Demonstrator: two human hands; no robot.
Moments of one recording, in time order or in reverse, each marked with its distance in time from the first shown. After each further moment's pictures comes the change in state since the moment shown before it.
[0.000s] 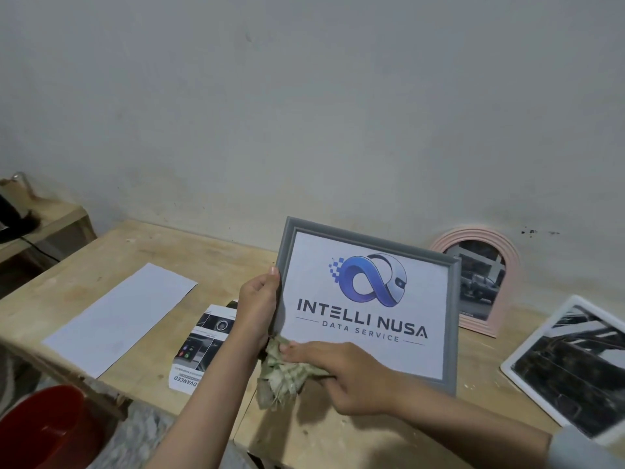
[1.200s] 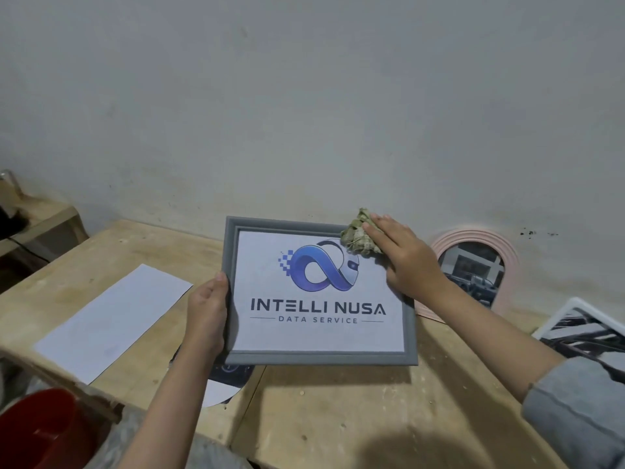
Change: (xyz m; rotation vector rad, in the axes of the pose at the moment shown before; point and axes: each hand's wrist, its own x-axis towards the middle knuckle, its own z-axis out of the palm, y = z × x) left_hand 0.019 -0.006 -0.052 -0.089 0.205 0.042; right_hand 0.025 0.088 -0.133 -0.795 0.511 0.139
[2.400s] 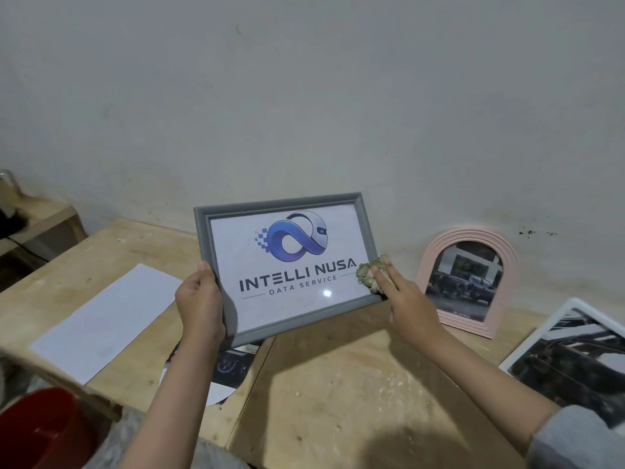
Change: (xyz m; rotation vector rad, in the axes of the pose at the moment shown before) left_hand 0.015 0.000 0.010 -0.053 0.241 0.051; right_hand -0.074 -0.004 0.045 0.046 -0.298 0.307
